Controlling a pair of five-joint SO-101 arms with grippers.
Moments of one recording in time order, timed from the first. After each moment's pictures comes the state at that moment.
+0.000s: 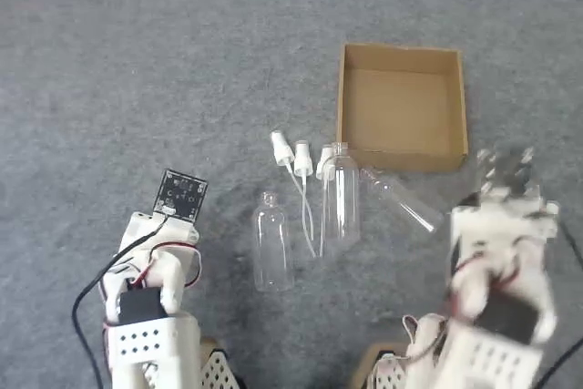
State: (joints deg) left arm -16.0 -87.6 97.4 50.1 -23.1; right arm 17.2 -78.0 57.3 68.9 19.6
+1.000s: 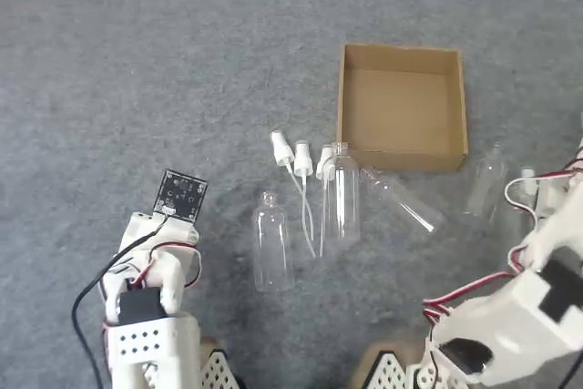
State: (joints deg) left arm -16.0 -87.6 97.4 50.1 -23.1; right arm 40.0 10.9 14.2 59.3 27.3
